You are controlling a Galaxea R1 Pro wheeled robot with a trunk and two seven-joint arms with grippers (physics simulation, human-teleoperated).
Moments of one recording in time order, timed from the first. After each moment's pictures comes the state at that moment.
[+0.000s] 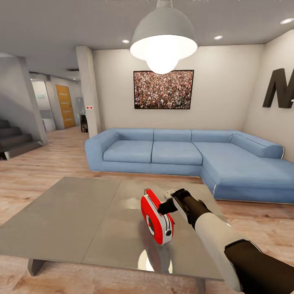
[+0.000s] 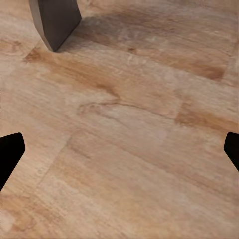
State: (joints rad) left arm 0.01 0.04 0.24 -0.63 0.04 -0.22 0.17; right arm -0.97 0.13 0.26 -0.41 0.06 0.73 0.26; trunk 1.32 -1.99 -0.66
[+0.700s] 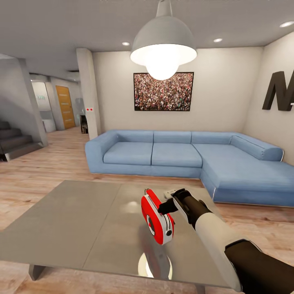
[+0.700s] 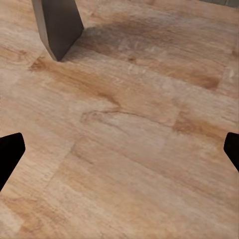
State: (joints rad) left arm 0.01 0.04 0.24 -0.63 0.04 -0.22 0.17; right arm -0.97 0.13 0.25 -0.41 0.07 0.73 0.26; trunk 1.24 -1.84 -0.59
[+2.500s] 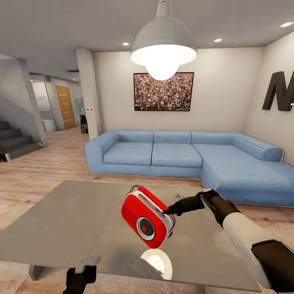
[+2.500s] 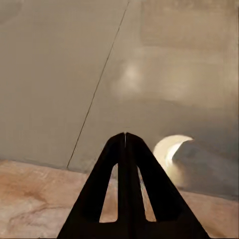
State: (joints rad) left arm 0.01 0.00 -0.04 -1.19 0.04 0.12 0.15; right arm -0.97 -0.10 0.26 -0.41 0.11 0.38 1.10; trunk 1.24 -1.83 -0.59
